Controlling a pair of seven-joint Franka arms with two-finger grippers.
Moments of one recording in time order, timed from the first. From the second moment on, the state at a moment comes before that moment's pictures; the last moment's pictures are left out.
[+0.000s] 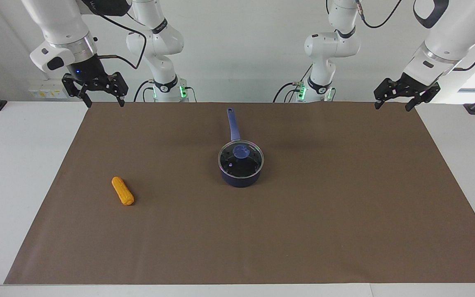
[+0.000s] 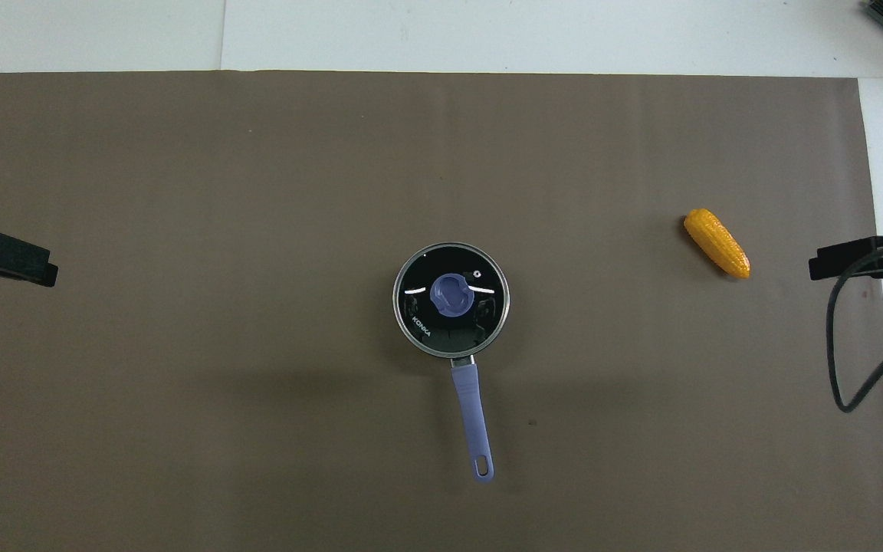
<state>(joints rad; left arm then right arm) -0.02 0.00 -0.02 -1.52 -0.02 1.45 0.09 0.05 -0.07 -0.08 -1.62 -0.01 1.58 -0.05</state>
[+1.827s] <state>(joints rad) -0.25 0.00 -0.04 -1.62 -0.02 1.57 -0.17 0.02 0.01 -0.08 -1.73 -0.01 1.78 -0.25</state>
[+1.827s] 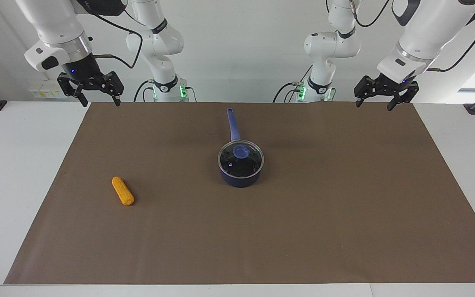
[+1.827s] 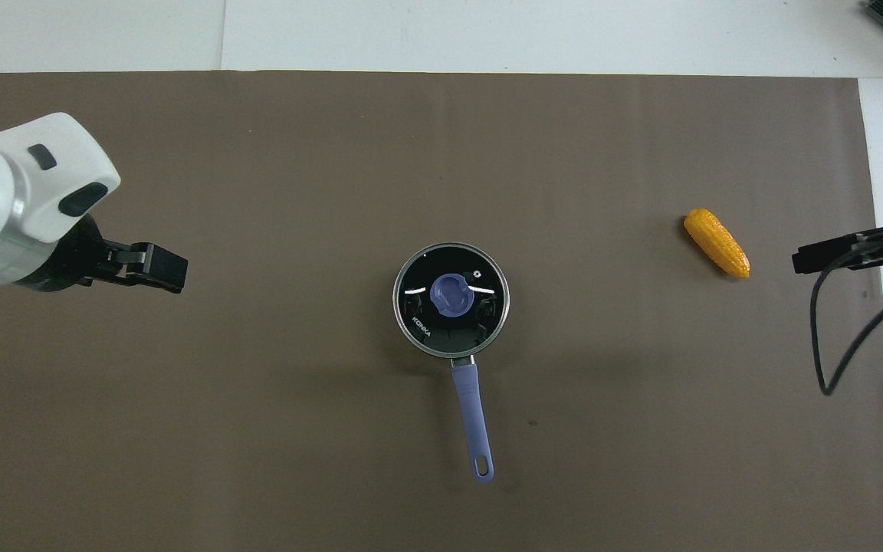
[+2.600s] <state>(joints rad) -0.46 0.13 -0.04 -1.65 -0.03 1.83 -0.65 -0.02 0.38 -0.08 -1.76 0.00 2.23 -0.76</state>
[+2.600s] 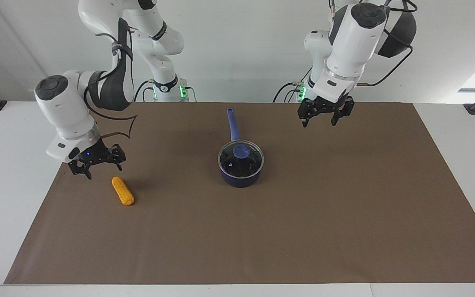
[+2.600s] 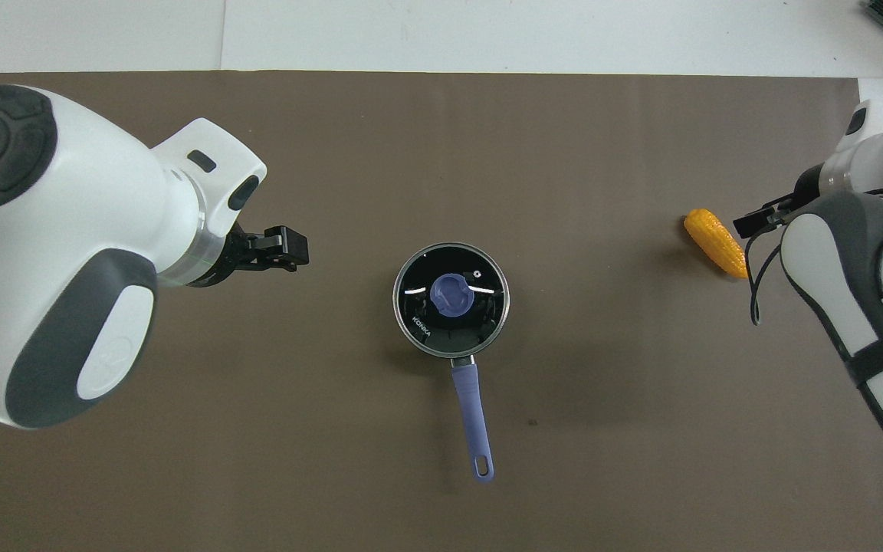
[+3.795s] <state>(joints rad) -0.68 0.37 -0.04 -1.56 0.00 2.00 -0.93 -0.03 0.47 -0.08 -1.77 0.12 2.27 -0.85</state>
